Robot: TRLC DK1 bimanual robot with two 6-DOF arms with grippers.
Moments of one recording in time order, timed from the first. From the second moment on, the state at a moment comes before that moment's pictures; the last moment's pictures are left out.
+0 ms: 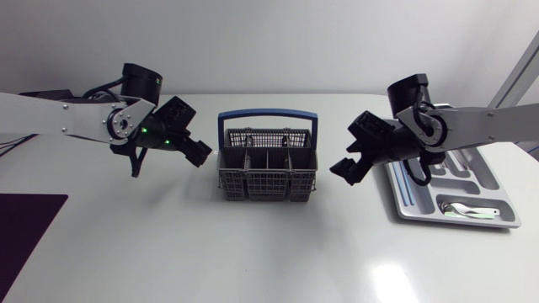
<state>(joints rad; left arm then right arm) -0.22 1.75 1.08 -0.11 0.14 0.47 0.15 1.69 0.98 -0.20 -0.29 -0.61</state>
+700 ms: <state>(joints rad) -0.07 1.26 0.78 0.03 0.15 0.41 -0.10 1.33 0.87 -0.22 -0.30 -0.57</state>
